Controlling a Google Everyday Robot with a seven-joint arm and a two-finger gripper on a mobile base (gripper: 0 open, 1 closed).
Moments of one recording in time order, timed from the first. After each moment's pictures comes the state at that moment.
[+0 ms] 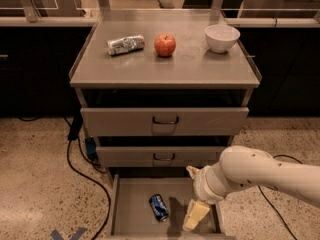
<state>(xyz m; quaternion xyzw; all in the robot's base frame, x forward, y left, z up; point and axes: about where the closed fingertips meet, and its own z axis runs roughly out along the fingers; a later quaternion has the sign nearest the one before) 0.429 -0.095 0.555 -0.64 0.73 0.14 0.20</state>
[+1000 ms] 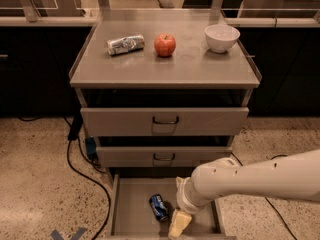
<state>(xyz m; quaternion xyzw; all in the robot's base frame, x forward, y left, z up) 0.424 -0.056 0.490 -0.63 0.75 0.10 0.16</state>
